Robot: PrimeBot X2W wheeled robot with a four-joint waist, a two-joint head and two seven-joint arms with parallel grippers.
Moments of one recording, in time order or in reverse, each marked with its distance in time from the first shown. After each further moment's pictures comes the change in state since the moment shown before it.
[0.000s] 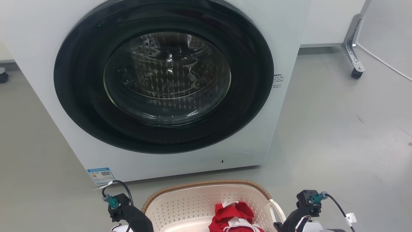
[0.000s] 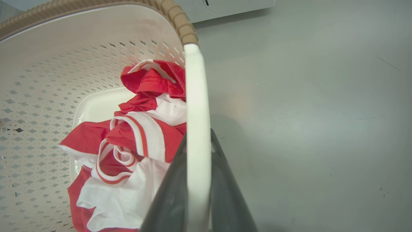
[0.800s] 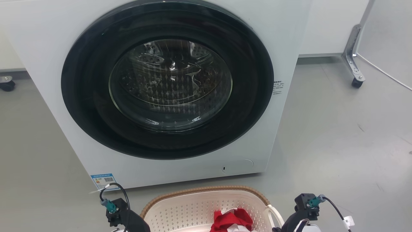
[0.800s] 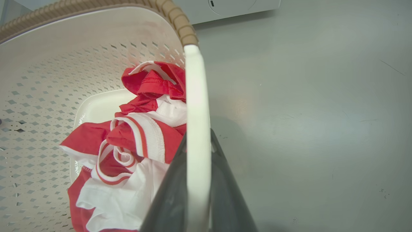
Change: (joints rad) left arm 0.000 -0.002 0.054 0.034 0.038 -0.020 0.026; right arm 0.013 0.010 -0.022 0.001 -0.023 0.000 0.020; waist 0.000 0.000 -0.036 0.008
